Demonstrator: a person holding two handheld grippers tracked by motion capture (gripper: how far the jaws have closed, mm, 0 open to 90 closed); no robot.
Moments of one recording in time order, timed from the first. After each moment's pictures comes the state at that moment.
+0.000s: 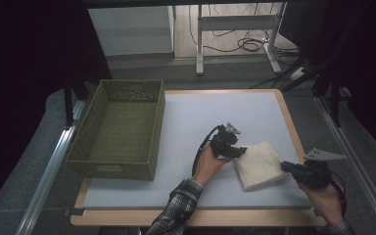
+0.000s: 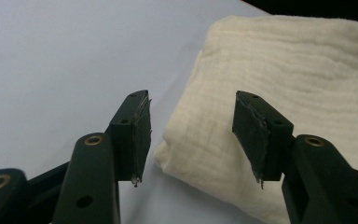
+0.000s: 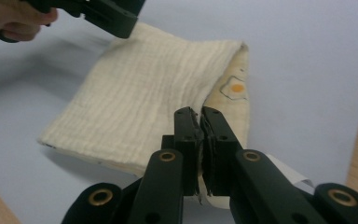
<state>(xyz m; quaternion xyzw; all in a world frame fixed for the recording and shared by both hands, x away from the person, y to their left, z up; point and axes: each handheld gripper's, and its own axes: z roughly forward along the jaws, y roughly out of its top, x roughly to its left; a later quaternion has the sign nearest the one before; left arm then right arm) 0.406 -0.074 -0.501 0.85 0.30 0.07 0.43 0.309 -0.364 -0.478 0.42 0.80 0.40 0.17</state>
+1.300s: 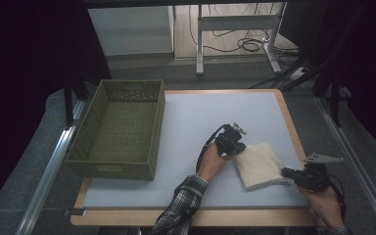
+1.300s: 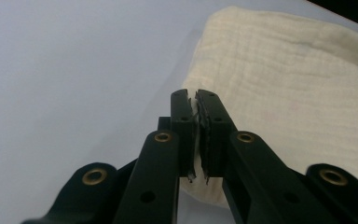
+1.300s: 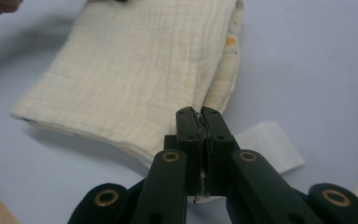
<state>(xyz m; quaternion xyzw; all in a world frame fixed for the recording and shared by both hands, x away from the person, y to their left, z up) 0.417 -0.082 -0.498 0.88 0.28 0.05 0.39 0.311 -0.372 -0.501 0.45 0.80 0.39 0.12</state>
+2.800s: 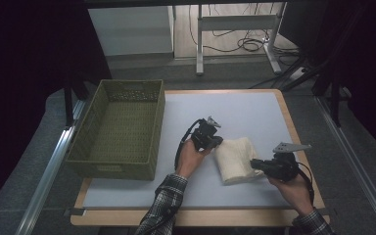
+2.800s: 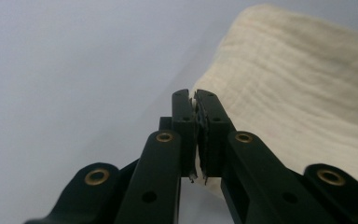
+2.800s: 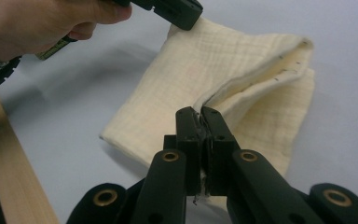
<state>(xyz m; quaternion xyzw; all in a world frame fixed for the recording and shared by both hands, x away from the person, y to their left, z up) 0.424 -0.010 -0.498 0.86 0.34 0.08 0.38 0.330 -0.287 -0.482 0.38 0.81 0.44 0.08</state>
